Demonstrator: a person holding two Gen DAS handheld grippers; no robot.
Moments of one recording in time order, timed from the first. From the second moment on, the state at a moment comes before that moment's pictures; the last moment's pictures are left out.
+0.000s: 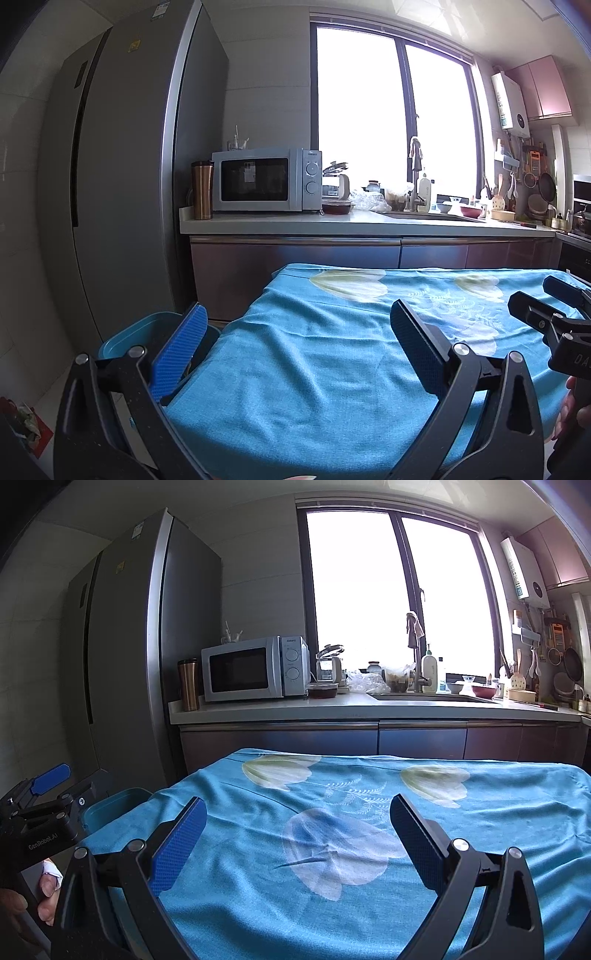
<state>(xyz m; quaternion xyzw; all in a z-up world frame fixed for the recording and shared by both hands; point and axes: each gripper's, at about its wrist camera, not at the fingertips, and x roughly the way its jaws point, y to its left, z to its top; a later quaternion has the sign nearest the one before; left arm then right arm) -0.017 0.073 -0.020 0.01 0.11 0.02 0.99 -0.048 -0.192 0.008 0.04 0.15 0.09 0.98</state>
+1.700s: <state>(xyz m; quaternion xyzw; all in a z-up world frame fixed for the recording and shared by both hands) -0.021 0.073 -0.017 0.01 0.11 0.02 0.99 -0.046 -0.193 0.008 0.05 0.16 0.09 0.98</state>
